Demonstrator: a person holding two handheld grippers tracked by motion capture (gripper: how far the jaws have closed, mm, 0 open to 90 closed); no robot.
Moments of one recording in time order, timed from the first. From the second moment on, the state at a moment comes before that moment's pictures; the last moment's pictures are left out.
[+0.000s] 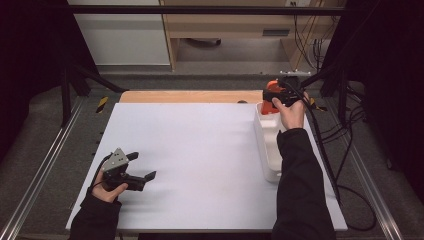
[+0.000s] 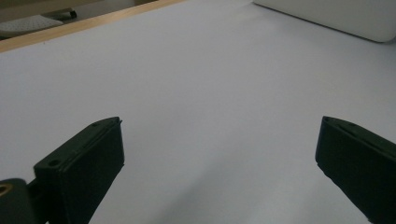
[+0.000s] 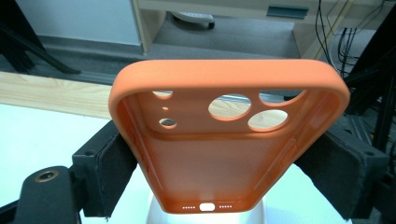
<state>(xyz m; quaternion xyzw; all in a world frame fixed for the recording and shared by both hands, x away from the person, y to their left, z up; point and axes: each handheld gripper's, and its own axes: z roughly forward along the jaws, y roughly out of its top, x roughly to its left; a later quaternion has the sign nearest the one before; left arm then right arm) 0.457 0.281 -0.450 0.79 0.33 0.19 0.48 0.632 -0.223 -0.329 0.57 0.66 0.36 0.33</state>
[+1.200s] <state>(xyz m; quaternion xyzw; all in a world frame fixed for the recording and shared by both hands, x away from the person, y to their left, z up) 0.458 0.279 -0.452 0.80 0.32 0.19 0.48 0.659 -0.213 -0.367 0.59 0.67 0.33 0.32</state>
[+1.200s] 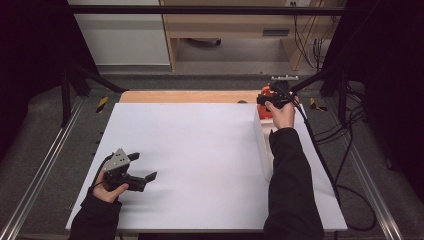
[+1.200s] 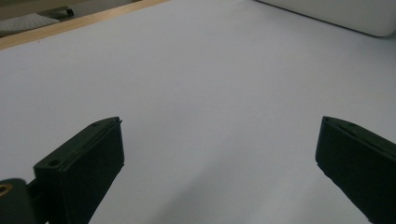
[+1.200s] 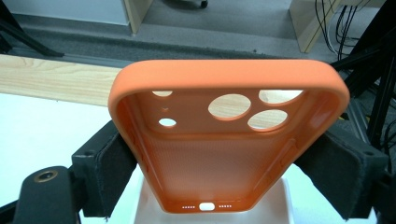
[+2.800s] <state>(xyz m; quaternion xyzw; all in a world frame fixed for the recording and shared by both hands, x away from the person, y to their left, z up) 0.458 0.277 -0.454 0.80 0.32 0.19 0.47 0.665 -0.216 -0.397 0.60 0.66 0.32 0.30</state>
